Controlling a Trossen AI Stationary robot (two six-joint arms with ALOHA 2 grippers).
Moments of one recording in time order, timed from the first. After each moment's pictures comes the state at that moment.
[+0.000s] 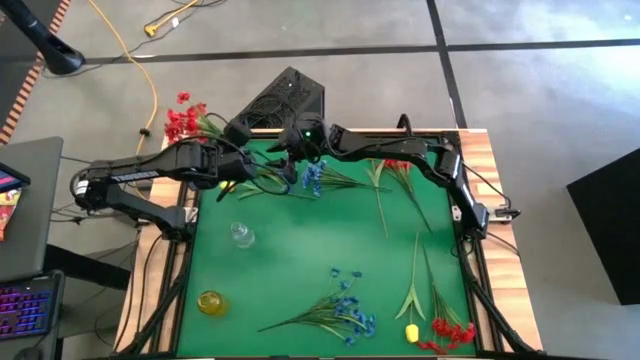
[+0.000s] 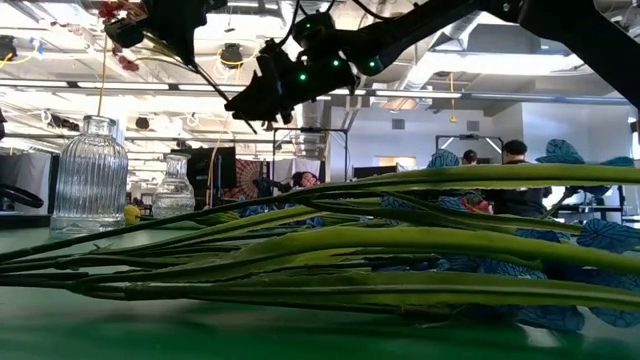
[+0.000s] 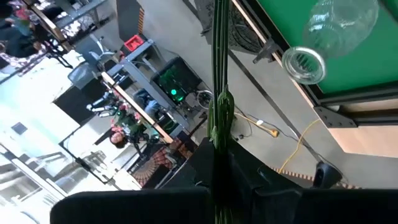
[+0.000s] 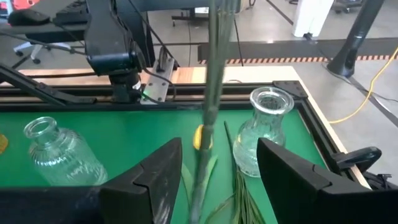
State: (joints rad) left arm 0.14 1.25 1.34 -1.32 -0.99 1.04; right arm -0.35 2.18 1.83 0.02 -0.33 -0.11
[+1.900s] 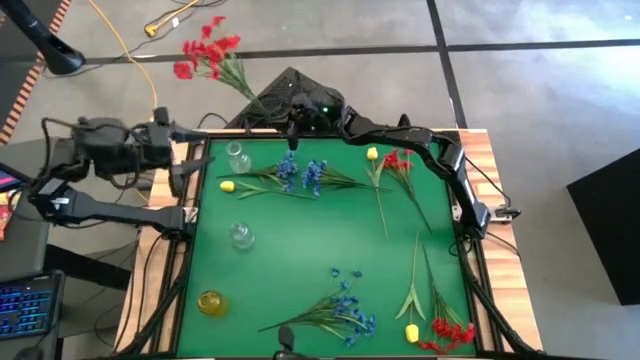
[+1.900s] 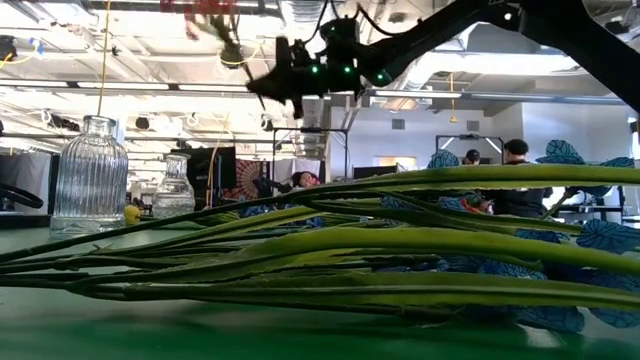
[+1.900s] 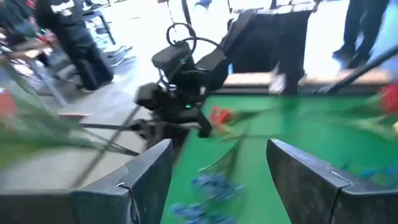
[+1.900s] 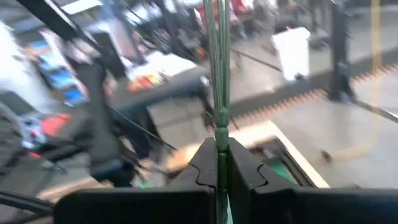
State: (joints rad) left arm 0.14 0.78 1.44 -0.94 -0.24 0.10; right arm -0.47 2.18 1.83 0.36 -0.44 0.30
